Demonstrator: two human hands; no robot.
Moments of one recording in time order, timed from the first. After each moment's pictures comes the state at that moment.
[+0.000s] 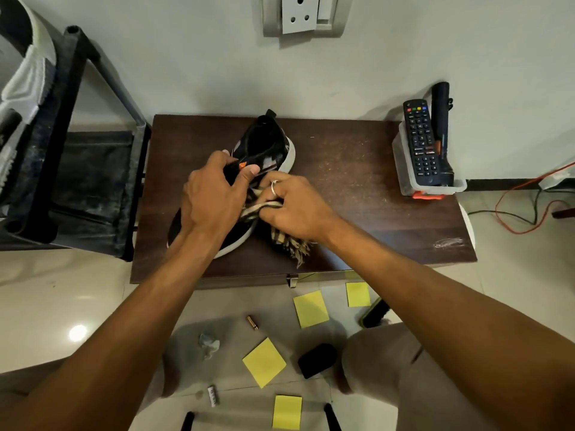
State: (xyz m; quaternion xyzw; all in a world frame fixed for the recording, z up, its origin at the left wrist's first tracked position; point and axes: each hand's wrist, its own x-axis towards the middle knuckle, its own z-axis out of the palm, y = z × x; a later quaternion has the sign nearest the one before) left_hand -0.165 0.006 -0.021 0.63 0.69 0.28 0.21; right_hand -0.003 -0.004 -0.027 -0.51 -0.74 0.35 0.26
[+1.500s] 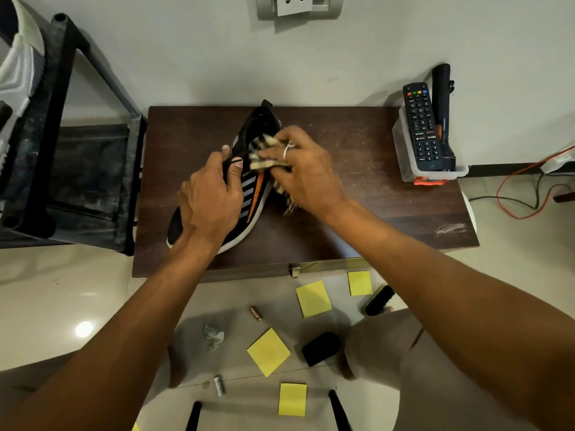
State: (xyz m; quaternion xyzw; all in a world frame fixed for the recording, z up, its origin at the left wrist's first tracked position) left_hand -0.171 -0.005 -0.041 0.67 0.67 0.29 0.15; right_hand 0.012 0.017 -0.030 -0.52 -0.78 0.11 0.33
